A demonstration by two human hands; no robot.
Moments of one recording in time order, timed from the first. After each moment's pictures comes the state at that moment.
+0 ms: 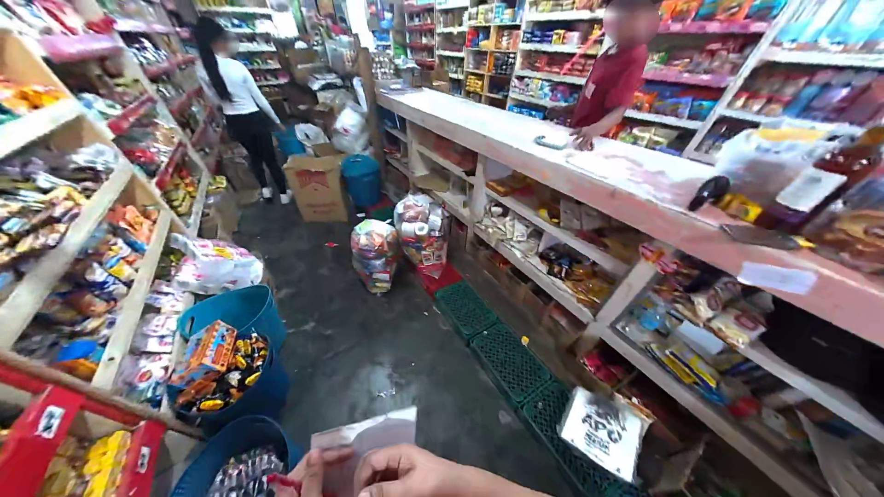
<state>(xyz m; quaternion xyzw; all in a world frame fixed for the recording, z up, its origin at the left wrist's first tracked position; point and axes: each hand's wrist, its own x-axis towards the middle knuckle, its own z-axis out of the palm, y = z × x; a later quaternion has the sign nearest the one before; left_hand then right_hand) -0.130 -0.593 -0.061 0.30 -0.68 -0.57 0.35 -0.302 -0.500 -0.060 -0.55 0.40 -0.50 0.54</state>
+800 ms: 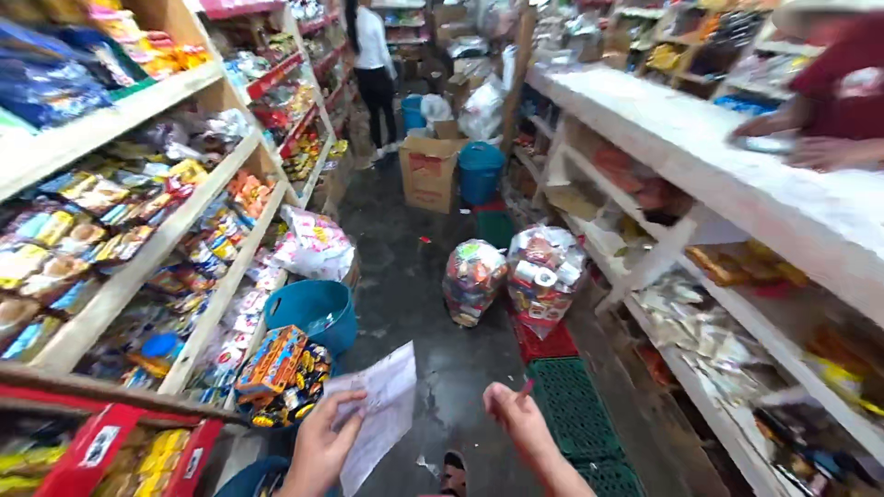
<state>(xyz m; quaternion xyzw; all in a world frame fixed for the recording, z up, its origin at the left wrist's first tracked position) -0.347 -1.057 -0.083 0.39 -0.75 -0.34 0.41 -0.641 -0.948 -0.103 -0.36 0.57 -0.58 0.45</state>
